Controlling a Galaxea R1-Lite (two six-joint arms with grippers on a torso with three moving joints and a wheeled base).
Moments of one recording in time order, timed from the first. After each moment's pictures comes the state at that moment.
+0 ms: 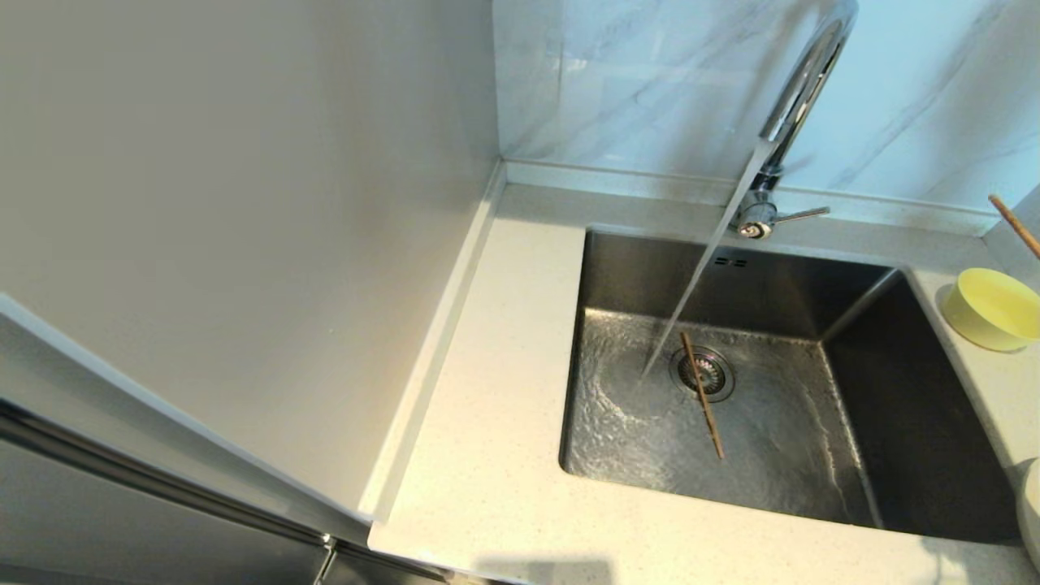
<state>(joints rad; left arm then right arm) 0.00 0.00 0.00 0.00 0.00 0.00 -0.22 1.10 -1.14 0.82 -0.09 -0.33</state>
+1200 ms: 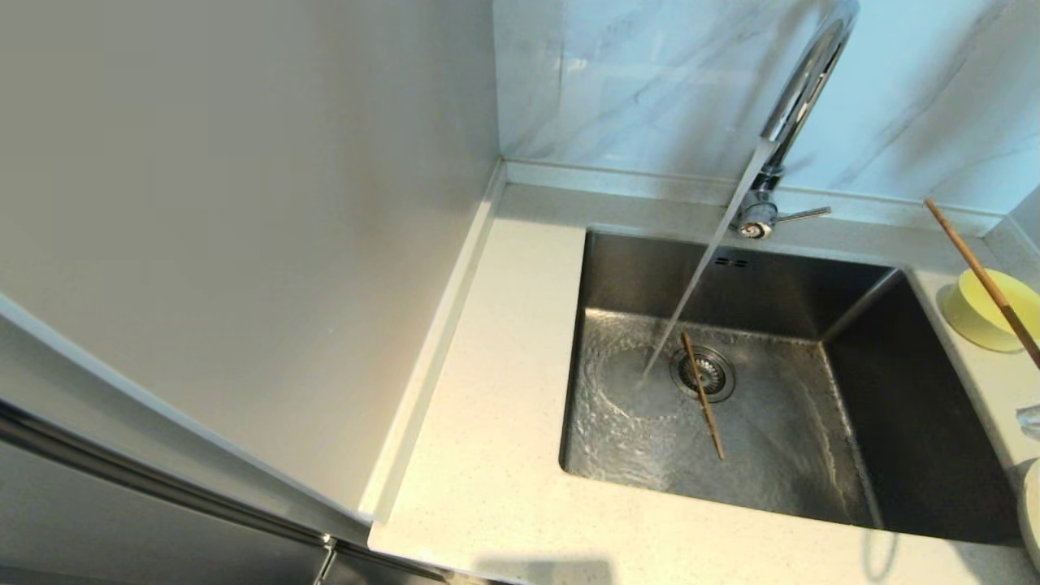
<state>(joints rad) 0.00 0.00 0.00 0.00 0.00 0.00 -0.15 1.28 -1.14 0.70 -0.06 -0.19</state>
